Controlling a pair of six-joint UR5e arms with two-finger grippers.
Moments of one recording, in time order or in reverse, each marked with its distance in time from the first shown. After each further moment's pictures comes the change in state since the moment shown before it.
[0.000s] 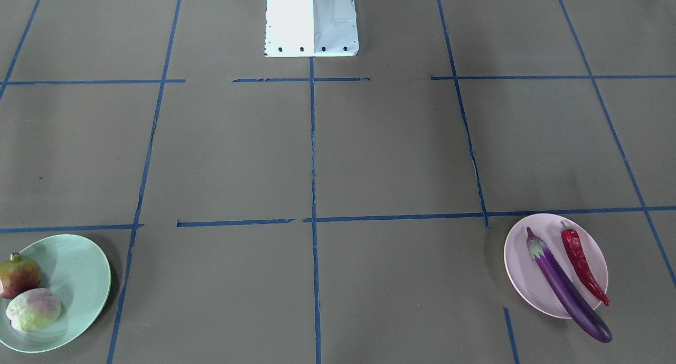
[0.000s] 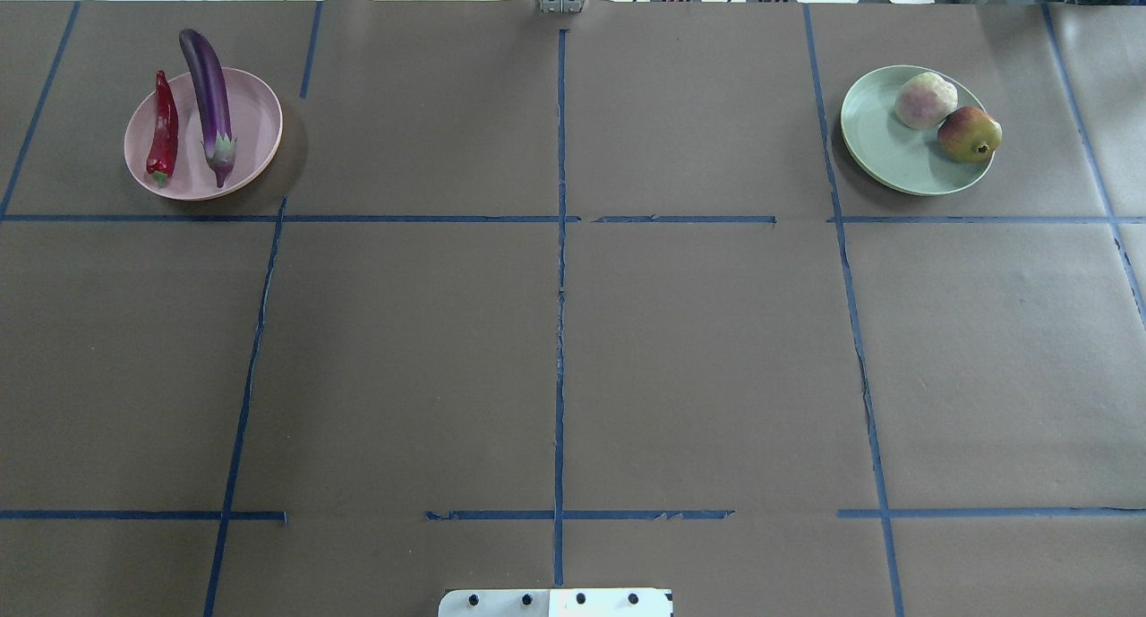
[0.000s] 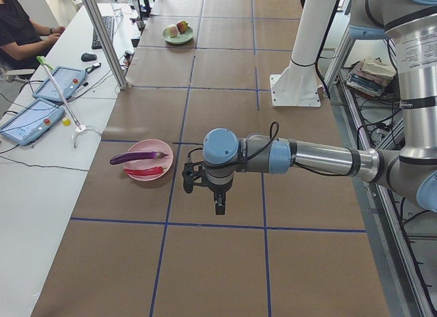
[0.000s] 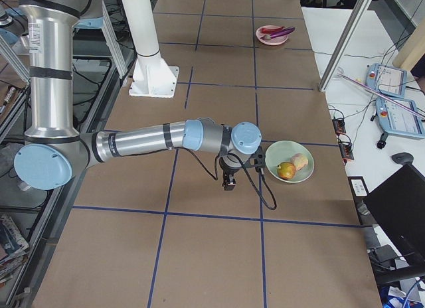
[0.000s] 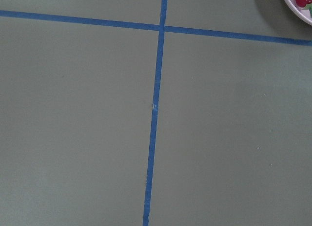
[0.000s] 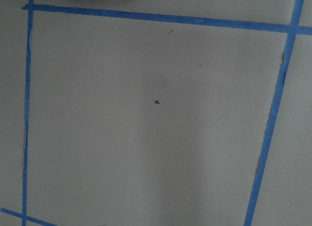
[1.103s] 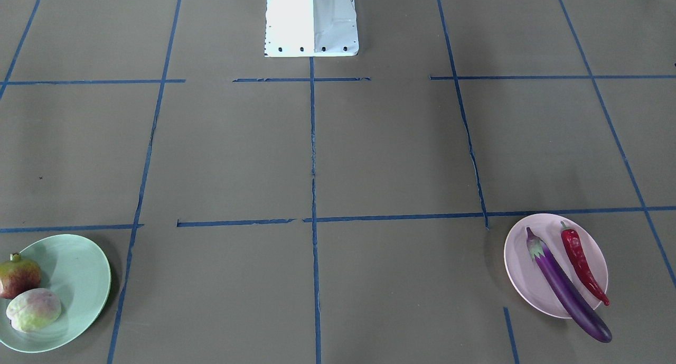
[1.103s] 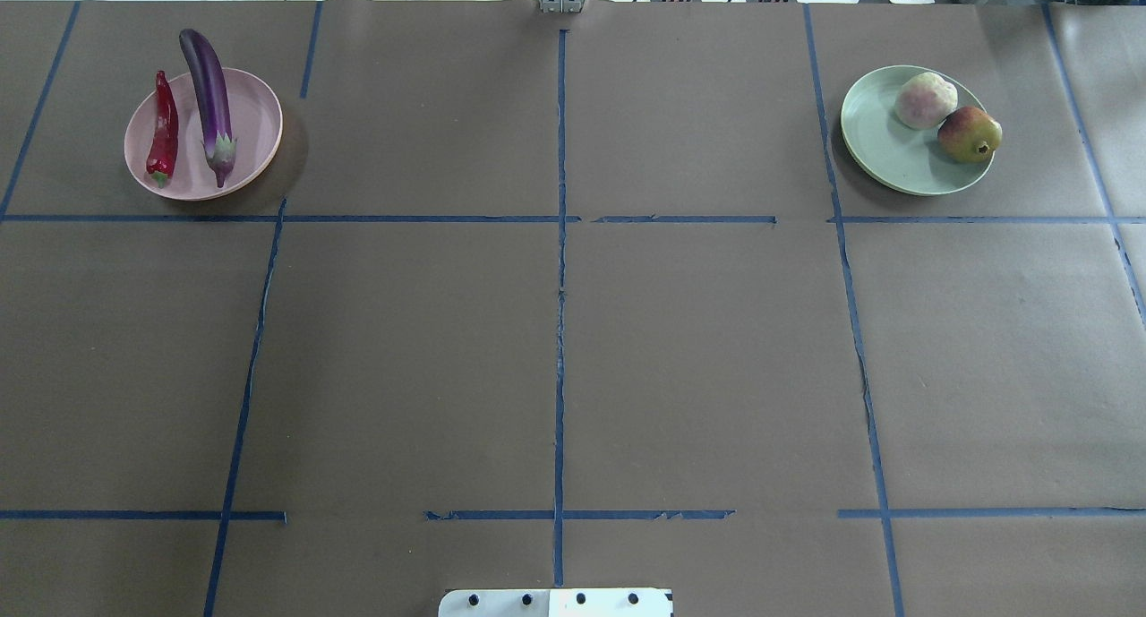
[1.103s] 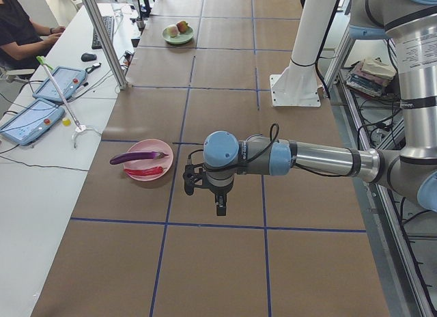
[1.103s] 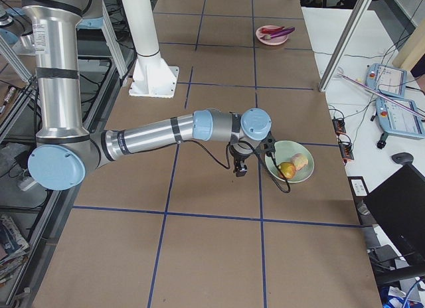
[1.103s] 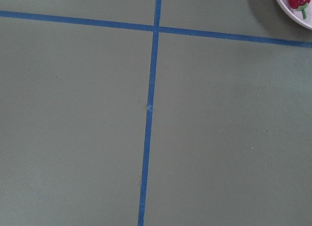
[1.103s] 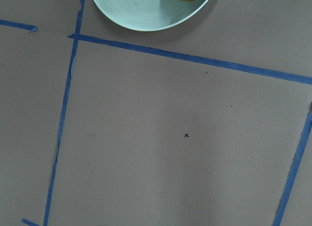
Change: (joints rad) left arm -0.001 0.006 0.012 0.000 -0.014 0.001; right arm -0.007 0.070 0.019 0.011 0.021 0.001
